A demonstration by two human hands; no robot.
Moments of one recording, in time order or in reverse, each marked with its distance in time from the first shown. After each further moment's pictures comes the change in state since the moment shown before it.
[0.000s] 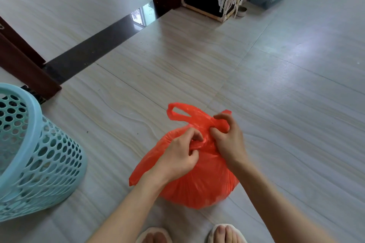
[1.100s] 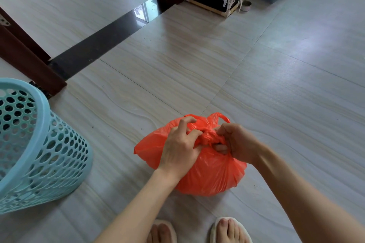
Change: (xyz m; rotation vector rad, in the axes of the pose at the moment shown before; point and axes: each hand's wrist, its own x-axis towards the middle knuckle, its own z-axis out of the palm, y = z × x) left_hand -0.007 -0.003 0.006 0.420 0.246 0.147; right_hand 0.012 -0.001 -0.026 0.387 -0.732 0.551
